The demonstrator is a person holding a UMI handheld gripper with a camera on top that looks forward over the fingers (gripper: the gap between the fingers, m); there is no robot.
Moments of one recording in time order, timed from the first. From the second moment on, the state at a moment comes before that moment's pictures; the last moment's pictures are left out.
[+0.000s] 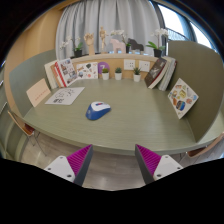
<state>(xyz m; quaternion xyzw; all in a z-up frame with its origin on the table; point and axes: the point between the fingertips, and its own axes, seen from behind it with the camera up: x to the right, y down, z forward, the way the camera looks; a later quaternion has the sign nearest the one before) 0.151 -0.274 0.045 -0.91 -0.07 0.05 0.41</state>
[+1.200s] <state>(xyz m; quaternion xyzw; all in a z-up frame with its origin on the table) 0.020 -0.047 -0.015 -0.94 -0.02 -0.01 0.33</state>
